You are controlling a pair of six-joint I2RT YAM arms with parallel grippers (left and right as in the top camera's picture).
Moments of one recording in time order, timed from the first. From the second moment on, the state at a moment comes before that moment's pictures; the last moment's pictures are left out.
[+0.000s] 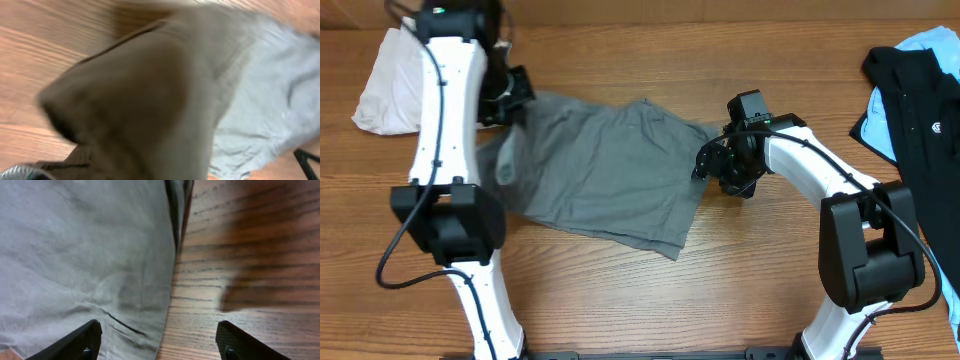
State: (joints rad) left arm 0.03 2.22 2.36 -1.69 0.10 -0.39; right arm 0.25 1.93 1.27 -0.76 -0.33 0.54
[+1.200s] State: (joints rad) left arm 0.07 2.08 2.31 -1.69 -0.10 -0.47; right arm 0.61 1.97 1.27 -0.54 -0.45 0.75
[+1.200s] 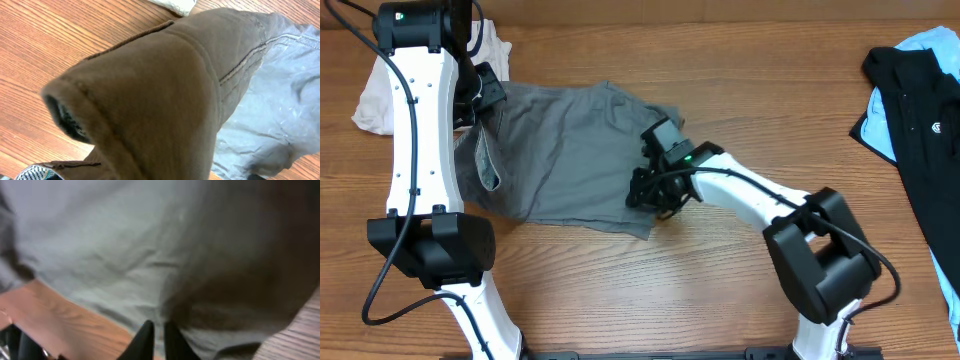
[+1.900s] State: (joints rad) left arm 0.07 2.08 2.30 -1.69 -0.07 -0.46; right arm 0.58 2.03 1.32 -0.79 -0.35 0.85
